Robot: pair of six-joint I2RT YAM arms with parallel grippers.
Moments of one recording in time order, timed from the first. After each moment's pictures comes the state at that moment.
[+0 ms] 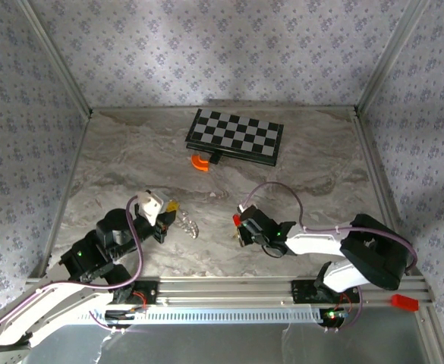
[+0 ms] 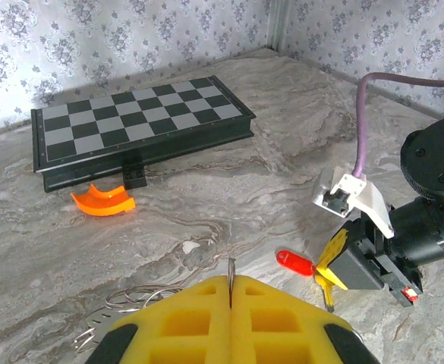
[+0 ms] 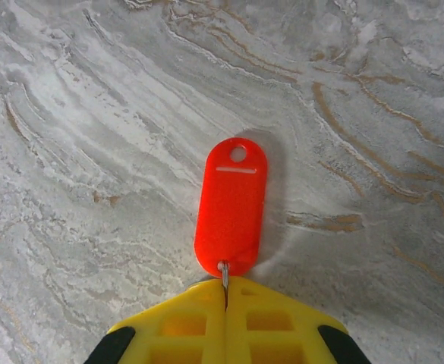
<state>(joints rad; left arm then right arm) -0.91 0.45 0.58 -0.42 -0.15 -0.11 0.97 1.41 0.46 0.07 0.17 0.49</state>
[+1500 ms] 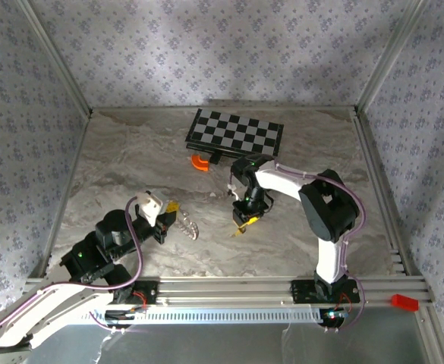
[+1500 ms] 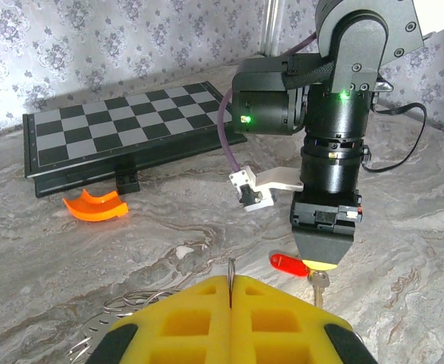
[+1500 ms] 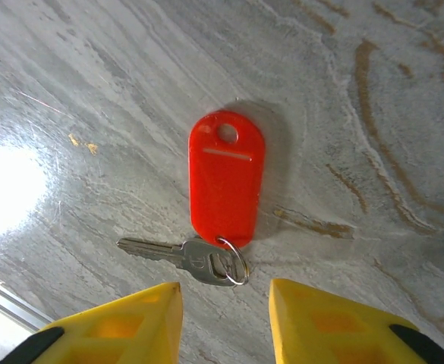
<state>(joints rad) -0.90 0.43 0.55 -0.39 -0.12 -0.11 0.66 1.90 1.28 -1.02 -0.34 0.08</state>
